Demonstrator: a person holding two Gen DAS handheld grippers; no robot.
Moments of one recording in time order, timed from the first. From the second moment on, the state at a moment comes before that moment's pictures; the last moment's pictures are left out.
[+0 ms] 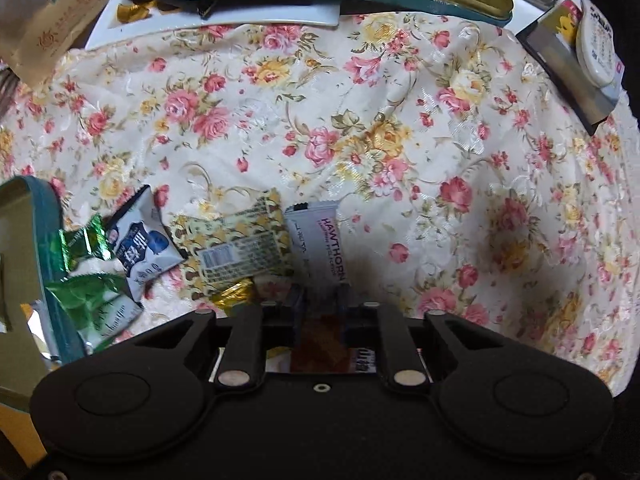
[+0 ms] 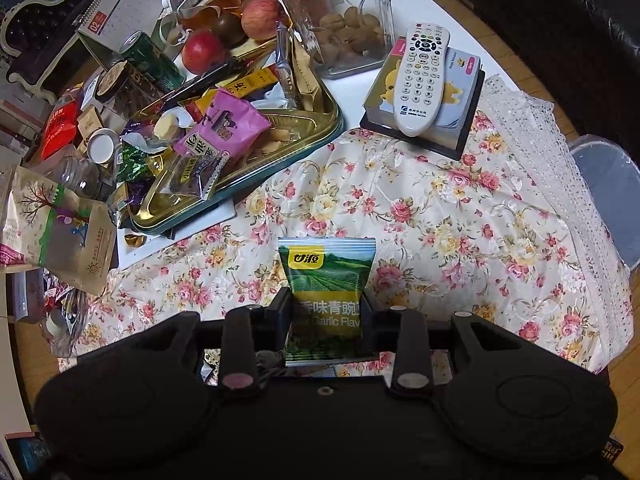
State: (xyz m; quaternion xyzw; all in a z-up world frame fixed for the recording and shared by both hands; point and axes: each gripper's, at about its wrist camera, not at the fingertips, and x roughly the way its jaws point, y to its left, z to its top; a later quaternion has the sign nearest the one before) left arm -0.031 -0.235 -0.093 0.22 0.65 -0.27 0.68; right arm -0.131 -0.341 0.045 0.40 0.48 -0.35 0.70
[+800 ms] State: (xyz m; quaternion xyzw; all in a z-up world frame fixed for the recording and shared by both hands) left arm -0.004 -0.209 -0.016 0.11 0.62 -0.29 0.72; right arm -0.153 -0.342 0.067 0.41 0.44 -0.36 0.71
